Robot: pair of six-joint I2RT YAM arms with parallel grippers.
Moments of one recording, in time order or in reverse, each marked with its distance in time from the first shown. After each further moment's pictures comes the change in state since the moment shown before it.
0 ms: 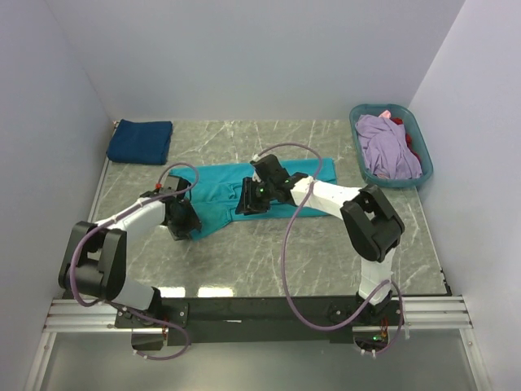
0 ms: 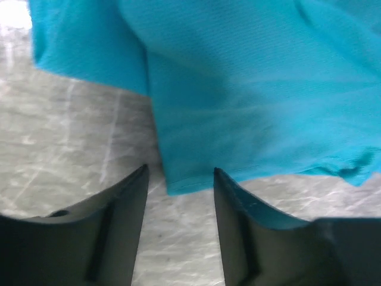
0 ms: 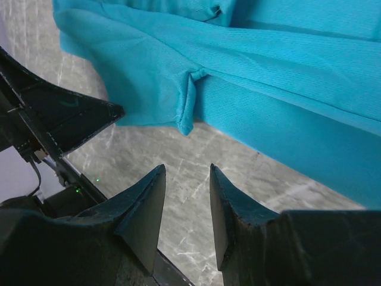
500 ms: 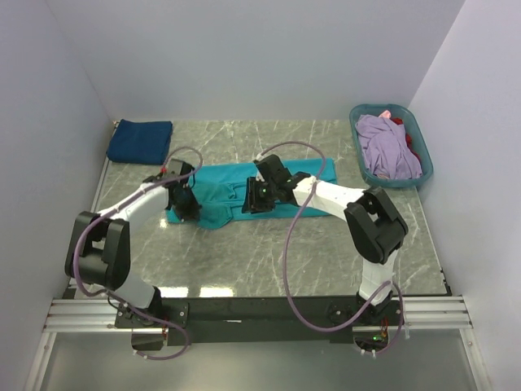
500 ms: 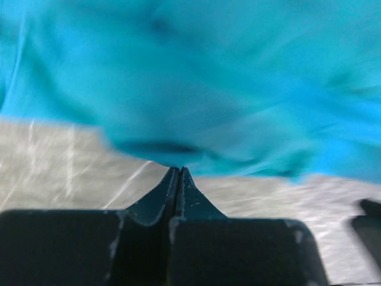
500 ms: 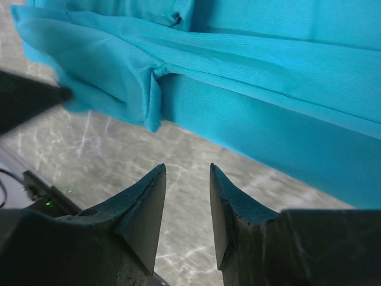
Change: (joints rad) left arm -0.011 0.071 0.156 -0.039 0.023 0.014; right arm 0.001 -0.015 -0.005 -0.043 0.087 -0.052
